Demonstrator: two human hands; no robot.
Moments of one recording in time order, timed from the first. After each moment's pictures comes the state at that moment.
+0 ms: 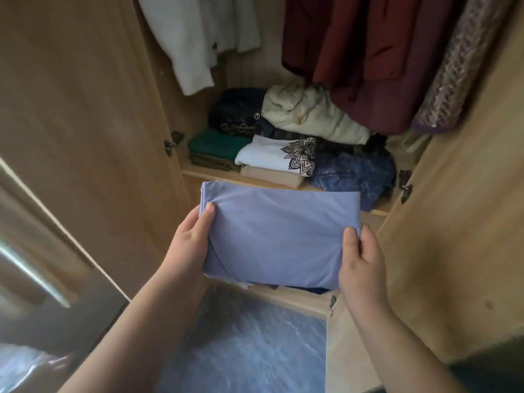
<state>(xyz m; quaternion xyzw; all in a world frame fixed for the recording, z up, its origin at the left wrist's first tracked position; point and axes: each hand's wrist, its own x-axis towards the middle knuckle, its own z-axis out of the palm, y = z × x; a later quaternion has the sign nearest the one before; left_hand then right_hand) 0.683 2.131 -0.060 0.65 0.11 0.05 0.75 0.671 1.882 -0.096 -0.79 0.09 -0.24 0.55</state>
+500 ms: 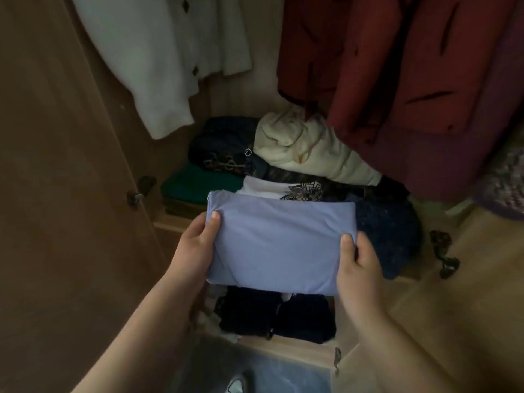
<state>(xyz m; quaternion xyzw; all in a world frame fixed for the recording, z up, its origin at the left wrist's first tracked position) 0.923 2.143 -0.073 0.70 0.08 0.03 0.71 0.895 1.888 -0.102 -0.82 0.10 -0.25 0.51</state>
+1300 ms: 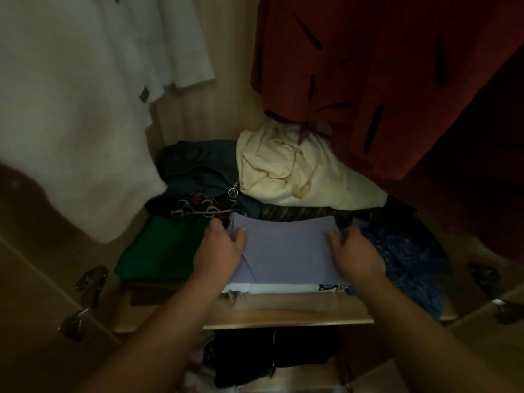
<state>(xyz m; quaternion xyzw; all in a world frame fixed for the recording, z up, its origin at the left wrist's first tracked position) 1.219 2.146 -0.128 0.93 -0.01 -0.01 0.38 1.133 1.886 -0.122 -0.92 0.31 -0.08 0.22</state>
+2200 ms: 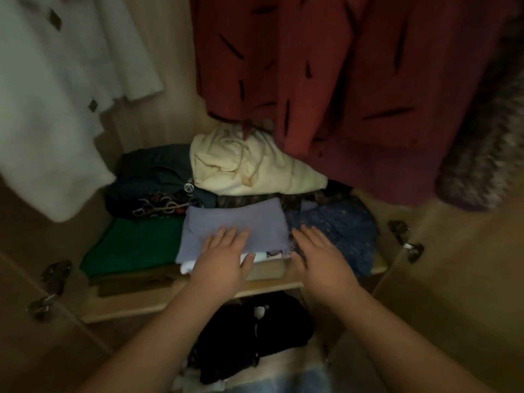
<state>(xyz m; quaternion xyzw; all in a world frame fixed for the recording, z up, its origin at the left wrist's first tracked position) 1.107 2.108 -0.108 0.94 -0.33 -0.01 0.13 1.007 1.891 -0.114 -0.98 0.10 -0.09 0.11</state>
